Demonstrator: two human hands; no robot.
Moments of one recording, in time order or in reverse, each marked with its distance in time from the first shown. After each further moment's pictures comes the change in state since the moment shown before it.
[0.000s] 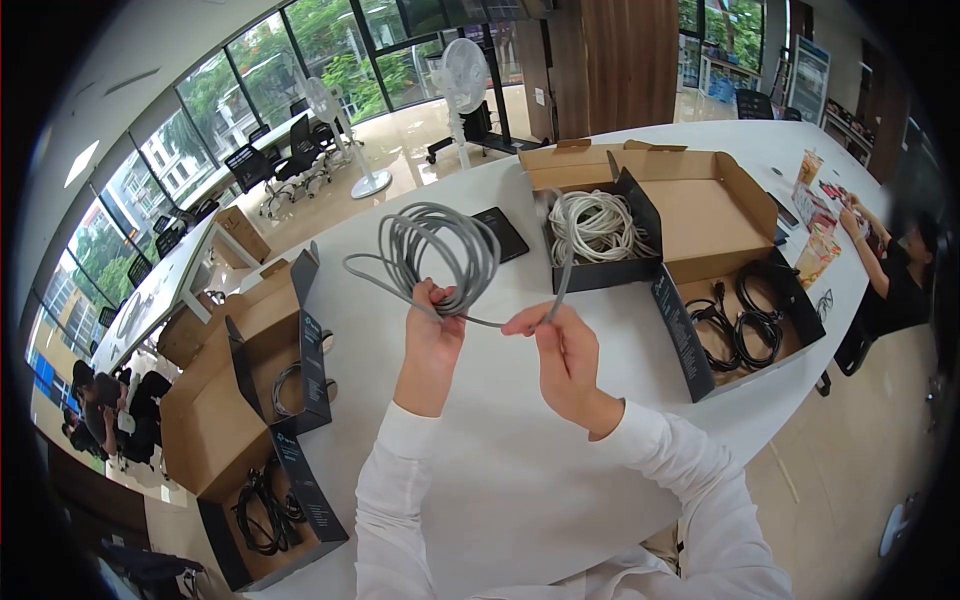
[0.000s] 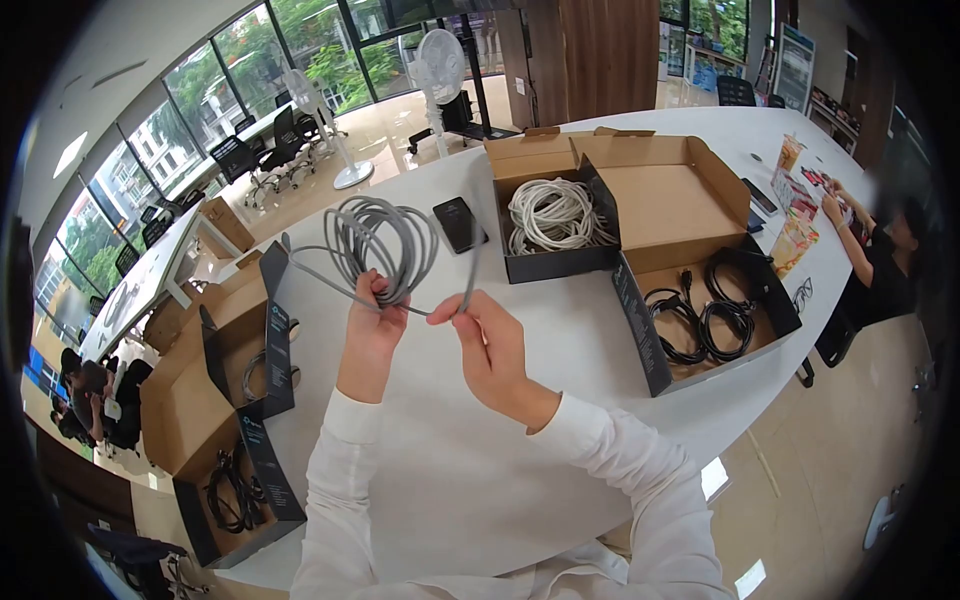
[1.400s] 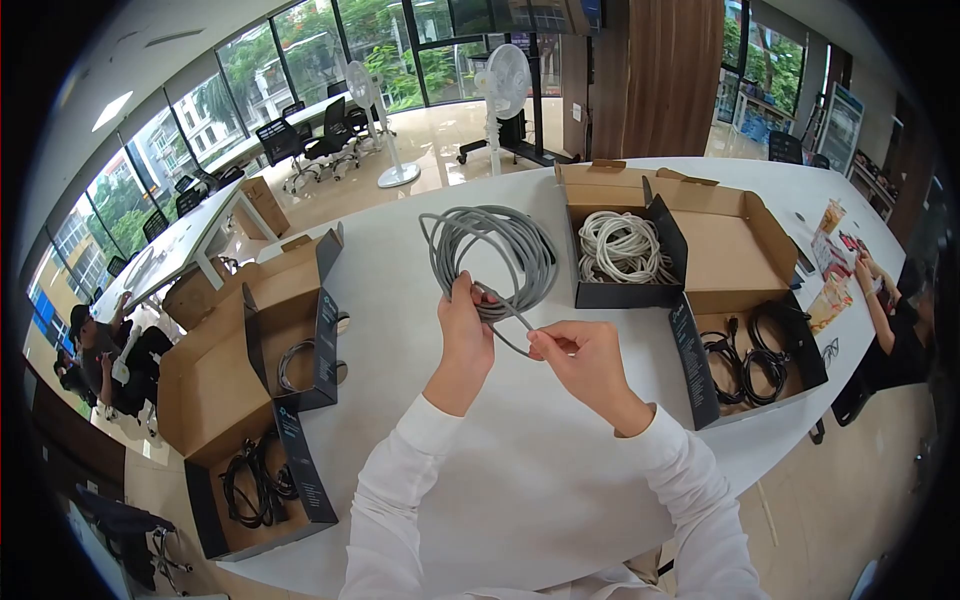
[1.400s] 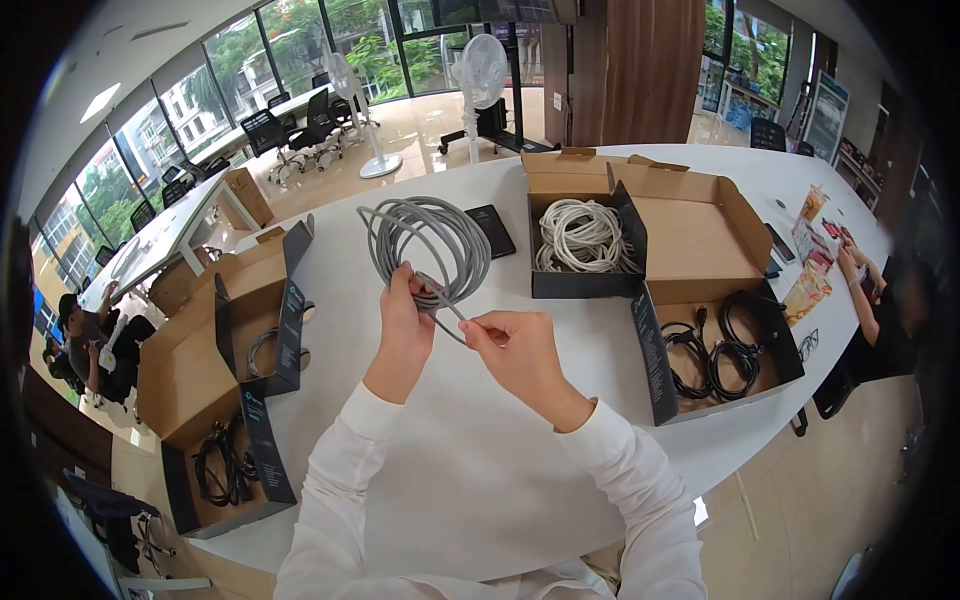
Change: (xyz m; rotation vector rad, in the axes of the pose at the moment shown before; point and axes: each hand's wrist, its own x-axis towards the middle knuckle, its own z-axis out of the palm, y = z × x) left_hand -0.022 -0.011 0.014 0.148 -0.043 0.209; right_hand 0.017 -0.002 -0.010 -0.249 -0.214 0.406
